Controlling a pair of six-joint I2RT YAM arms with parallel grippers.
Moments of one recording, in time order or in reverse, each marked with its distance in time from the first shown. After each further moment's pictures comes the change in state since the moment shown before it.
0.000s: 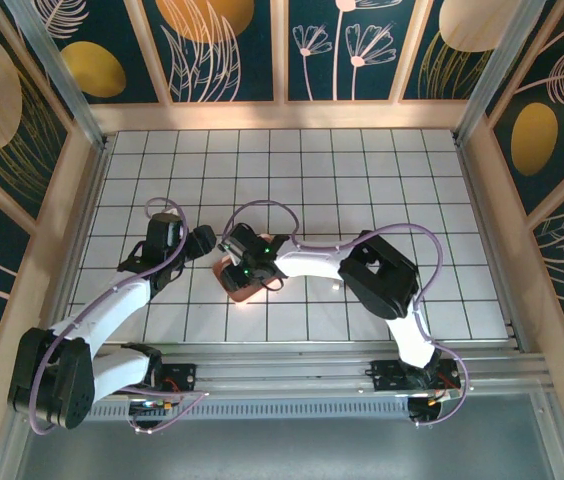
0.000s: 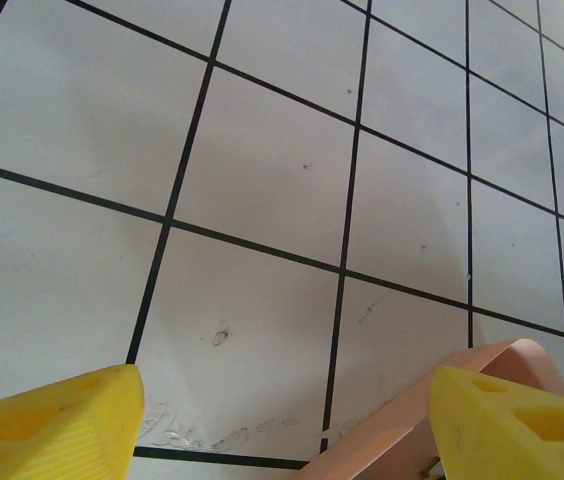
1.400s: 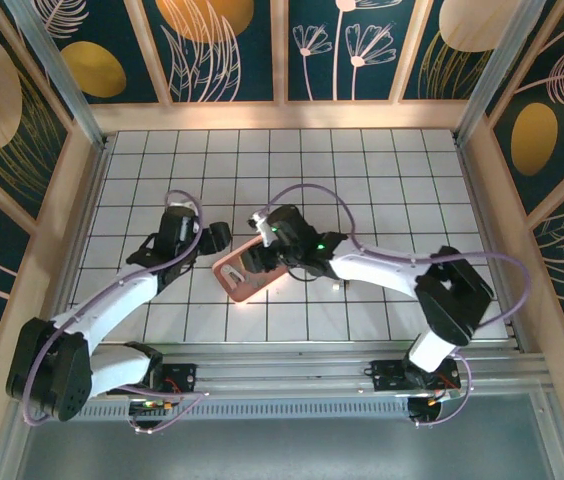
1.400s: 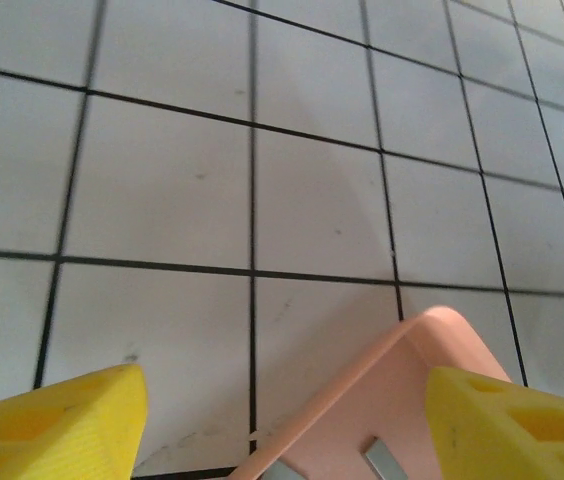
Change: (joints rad) left arm -0.100 0.028 0.076 -0.010 -0.012 0.069; right arm -0.100 -0.401 -0.297 0.203 -0.134 0.049
